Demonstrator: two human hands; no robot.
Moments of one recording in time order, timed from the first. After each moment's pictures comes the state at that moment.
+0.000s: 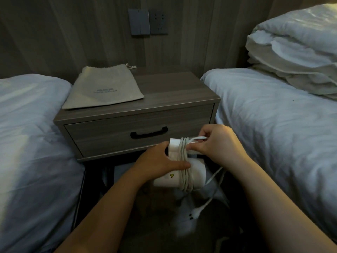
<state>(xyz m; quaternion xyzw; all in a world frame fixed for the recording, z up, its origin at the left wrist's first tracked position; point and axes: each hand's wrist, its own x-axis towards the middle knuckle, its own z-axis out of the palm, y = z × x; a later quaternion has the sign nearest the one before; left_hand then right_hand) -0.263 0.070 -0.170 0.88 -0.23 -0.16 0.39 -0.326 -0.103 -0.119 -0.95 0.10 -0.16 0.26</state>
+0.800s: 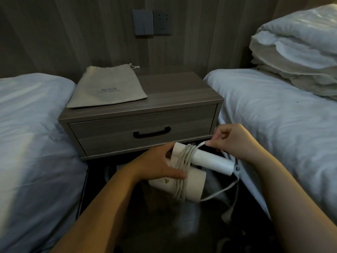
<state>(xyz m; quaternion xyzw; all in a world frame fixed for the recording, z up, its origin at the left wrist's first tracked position) -0.261 0.087 -0.160 0.83 -0.33 -0.23 0.38 -0.319 -0.150 -0.130 -0.90 0.06 -0.11 0.41</state>
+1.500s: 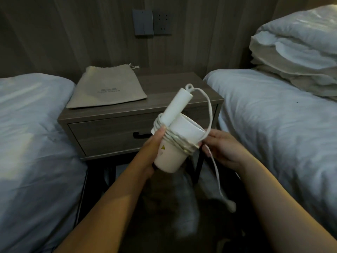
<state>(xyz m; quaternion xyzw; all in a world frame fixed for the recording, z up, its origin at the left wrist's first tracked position) -0.249 0.070 -0.164 0.59 -0.05 -0.25 0.77 -0.305 -0.125 -0.150 -0.65 0.06 0.01 0.76</state>
